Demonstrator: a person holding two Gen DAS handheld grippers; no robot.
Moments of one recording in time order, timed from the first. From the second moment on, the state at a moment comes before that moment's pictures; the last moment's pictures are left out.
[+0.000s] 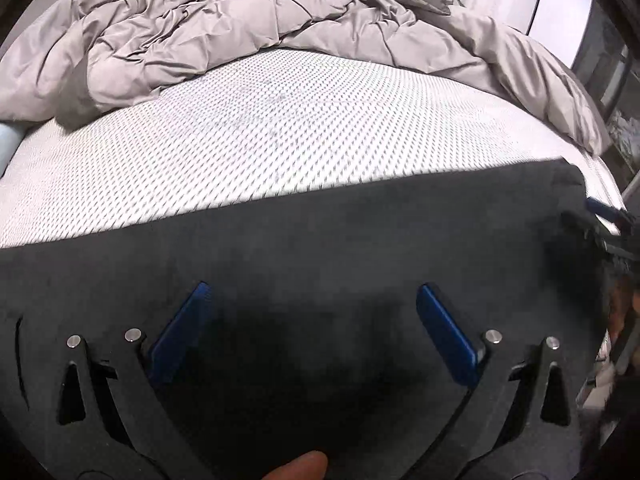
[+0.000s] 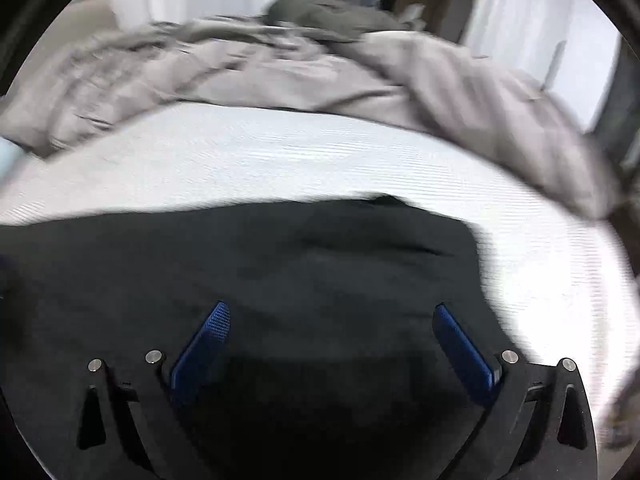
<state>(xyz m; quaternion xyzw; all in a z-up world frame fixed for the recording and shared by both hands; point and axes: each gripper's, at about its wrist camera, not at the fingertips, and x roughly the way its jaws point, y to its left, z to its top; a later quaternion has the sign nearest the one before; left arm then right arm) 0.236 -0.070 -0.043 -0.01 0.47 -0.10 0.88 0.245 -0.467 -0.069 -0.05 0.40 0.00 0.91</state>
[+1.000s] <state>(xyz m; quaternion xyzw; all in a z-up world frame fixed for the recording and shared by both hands) 0.207 0.081 -0.062 -0.06 0.50 0.00 0.86 0.224 -0.404 -0.117 -0.18 0.47 0.01 0.86</state>
